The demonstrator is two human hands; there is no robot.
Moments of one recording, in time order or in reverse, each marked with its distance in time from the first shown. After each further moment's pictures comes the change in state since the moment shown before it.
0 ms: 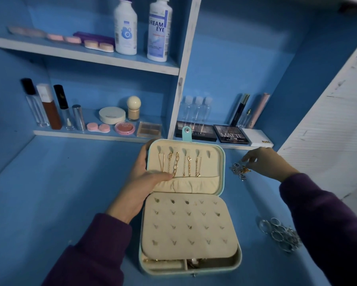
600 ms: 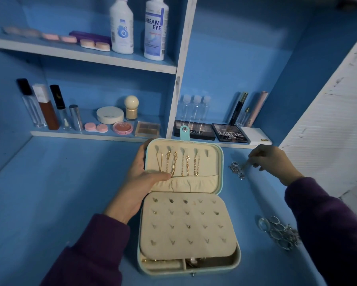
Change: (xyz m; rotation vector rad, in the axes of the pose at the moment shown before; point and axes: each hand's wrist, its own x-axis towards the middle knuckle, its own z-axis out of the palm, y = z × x) left_hand 0.000 0.000 0.000 0.005 -0.002 -0.024; right_hand -0.011 0.008 0.001 0.513 0.159 0.146
